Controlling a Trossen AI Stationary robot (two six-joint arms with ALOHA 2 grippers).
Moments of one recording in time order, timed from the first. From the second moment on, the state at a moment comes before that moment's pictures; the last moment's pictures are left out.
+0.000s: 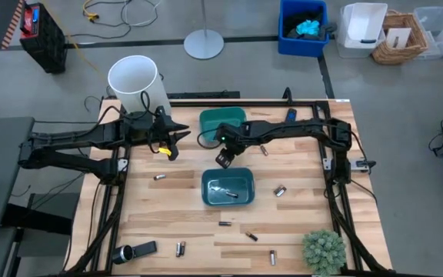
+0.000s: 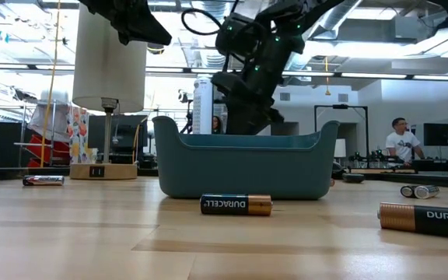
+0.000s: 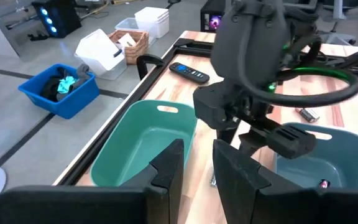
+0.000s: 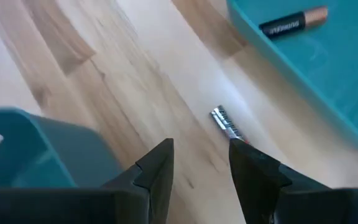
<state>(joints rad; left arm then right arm) 0.19 0.96 0.89 -0.28 -0.24 0.02 -0.18 1.94 1.47 -0.61 0.02 0.48</state>
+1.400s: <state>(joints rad) 0.19 0.96 0.89 -0.28 -0.08 0.02 -0.16 1.95 1.47 -0.53 0.10 1.14</state>
